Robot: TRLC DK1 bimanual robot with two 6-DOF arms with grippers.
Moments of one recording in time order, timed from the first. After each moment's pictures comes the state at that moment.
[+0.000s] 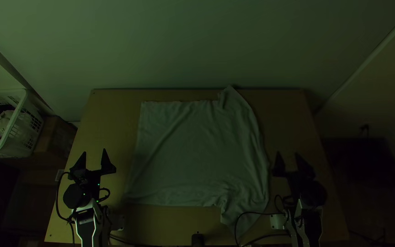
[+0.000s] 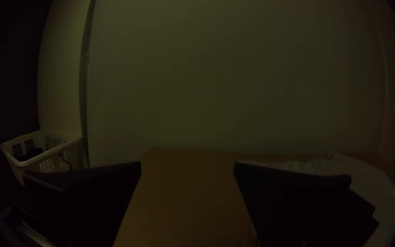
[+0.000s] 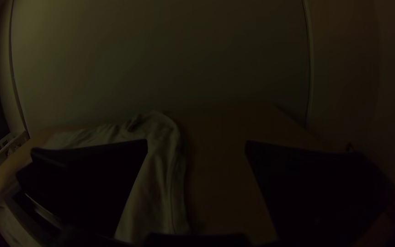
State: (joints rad) left arm 0.30 0.00 0.05 0.02 0.09 -0.01; right arm -0.01 0.00 0.07 -0.16 -0.05 0.15
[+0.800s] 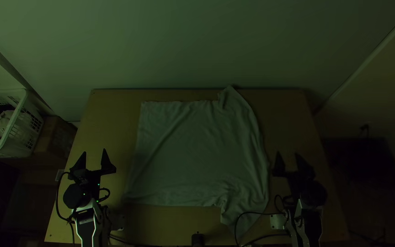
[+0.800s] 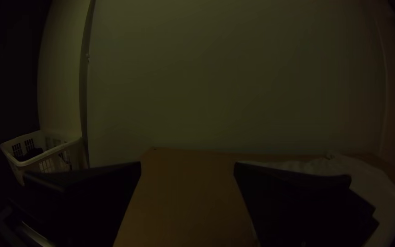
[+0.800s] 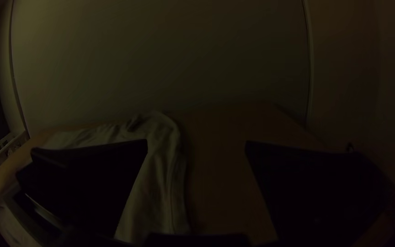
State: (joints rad) left arm 0.30 0.00 0.05 0.02 0.09 -0.01; right arm -0.01 0.00 0.07 -0.16 -0.05 0.15
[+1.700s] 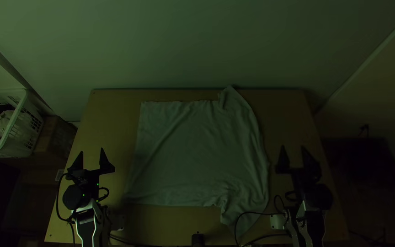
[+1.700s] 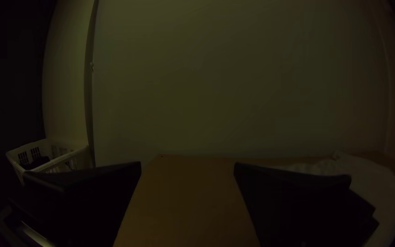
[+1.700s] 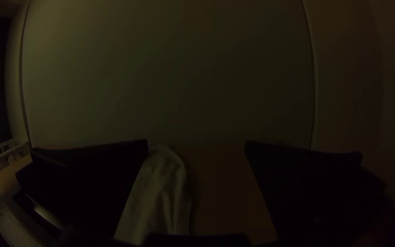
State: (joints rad) left arm 0.31 0.01 0.06 0.06 0.06 0.03; right arm 0.01 0.07 0.14 0.02 -0.05 0.12
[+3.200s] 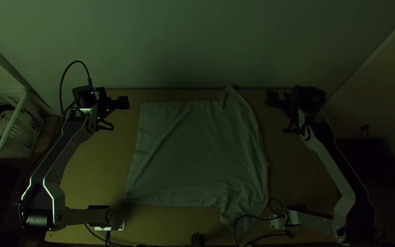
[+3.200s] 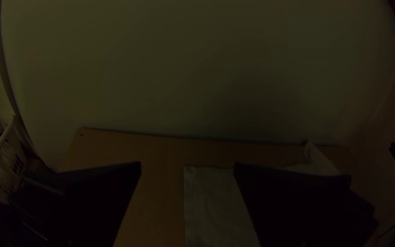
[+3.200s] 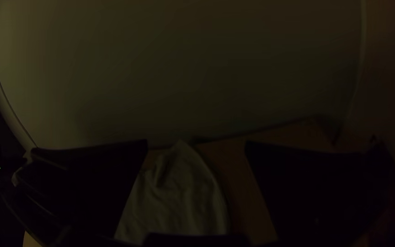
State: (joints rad) left arm 0.01 1.40 1.21 -0.21 0.06 -0.10; right arm 0.13 1.34 1.14 -0.13 -0.05 0.29
